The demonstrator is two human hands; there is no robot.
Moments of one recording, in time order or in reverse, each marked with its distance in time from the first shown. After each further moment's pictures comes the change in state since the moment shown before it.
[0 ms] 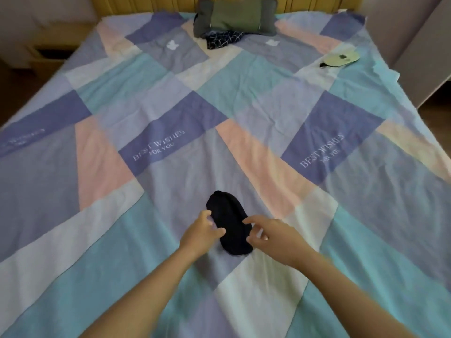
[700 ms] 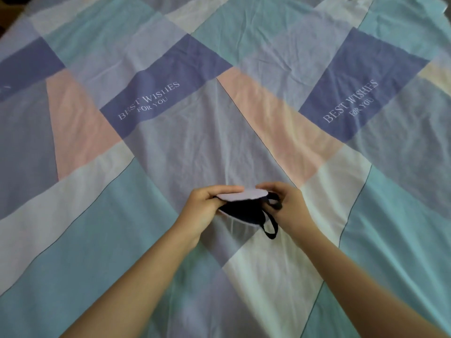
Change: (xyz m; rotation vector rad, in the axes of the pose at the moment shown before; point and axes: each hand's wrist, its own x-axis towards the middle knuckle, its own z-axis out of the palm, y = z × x) left_hand 0.005 -0.027 0.013 -0.626 -0.070 0.191; right_hand 0.059 0.040 0.085 0.732 0.373 0.119
